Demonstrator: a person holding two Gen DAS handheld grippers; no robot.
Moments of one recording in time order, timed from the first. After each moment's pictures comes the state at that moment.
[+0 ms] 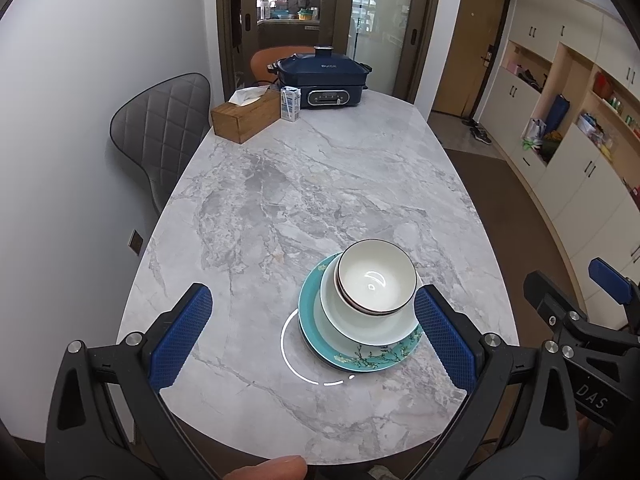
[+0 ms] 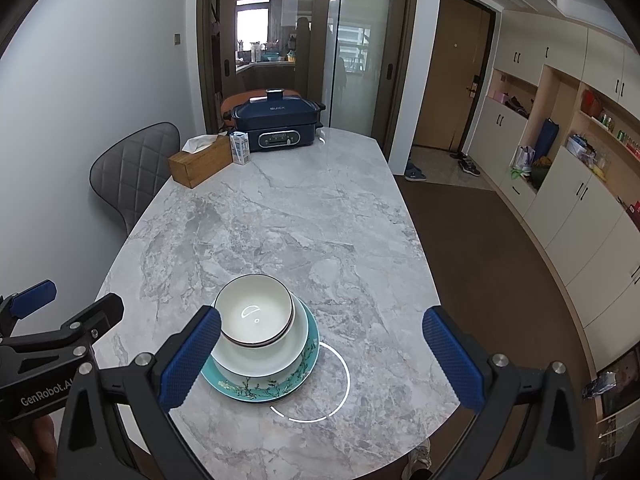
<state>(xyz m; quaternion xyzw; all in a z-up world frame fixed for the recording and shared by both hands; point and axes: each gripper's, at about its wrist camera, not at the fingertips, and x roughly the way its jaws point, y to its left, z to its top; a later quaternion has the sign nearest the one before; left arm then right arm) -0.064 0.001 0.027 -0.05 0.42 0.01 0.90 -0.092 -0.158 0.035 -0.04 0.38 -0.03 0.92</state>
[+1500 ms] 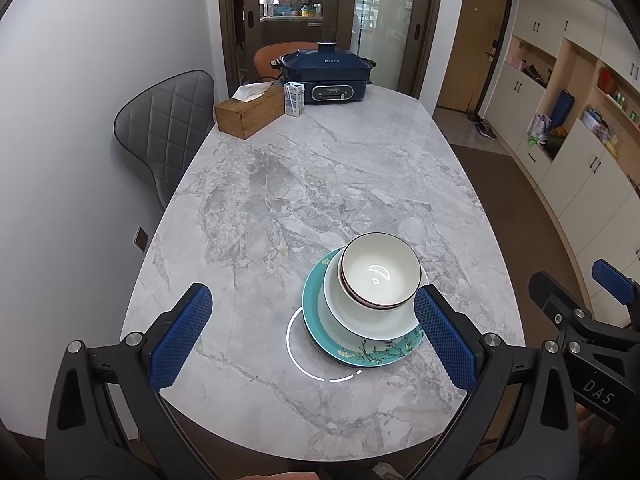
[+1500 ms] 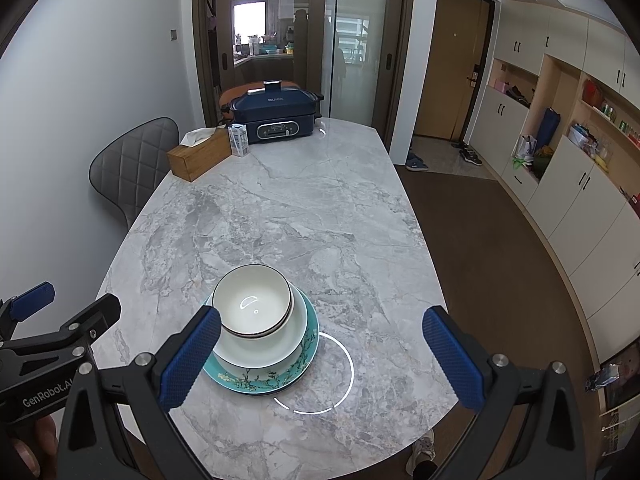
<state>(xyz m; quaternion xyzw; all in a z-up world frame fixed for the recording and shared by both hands) -0.068 0.011 0.019 -0.04 0.43 0.01 0.90 -0.094 -0.163 0.029 -0.03 0.39 -0.03 0.92</state>
